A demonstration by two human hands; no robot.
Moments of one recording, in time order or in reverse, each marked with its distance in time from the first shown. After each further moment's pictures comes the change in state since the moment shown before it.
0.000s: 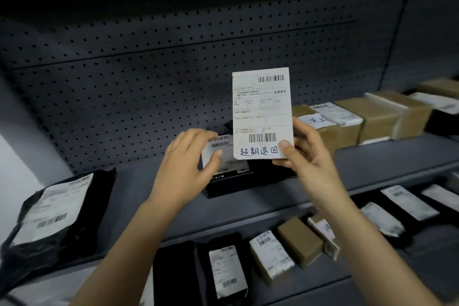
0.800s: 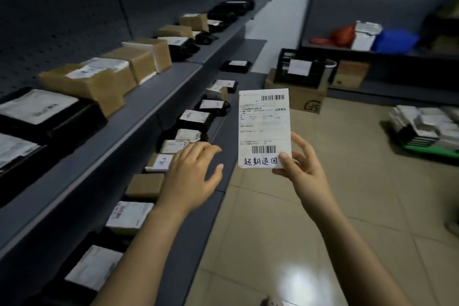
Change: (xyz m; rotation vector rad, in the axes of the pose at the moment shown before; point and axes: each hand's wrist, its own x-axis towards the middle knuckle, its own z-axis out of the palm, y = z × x) left_hand -0.130 0.206 0.090 -0.624 -0.355 0.726; right_hand -0.351 -0.061 -0.081 -0.346 1.041 0.105
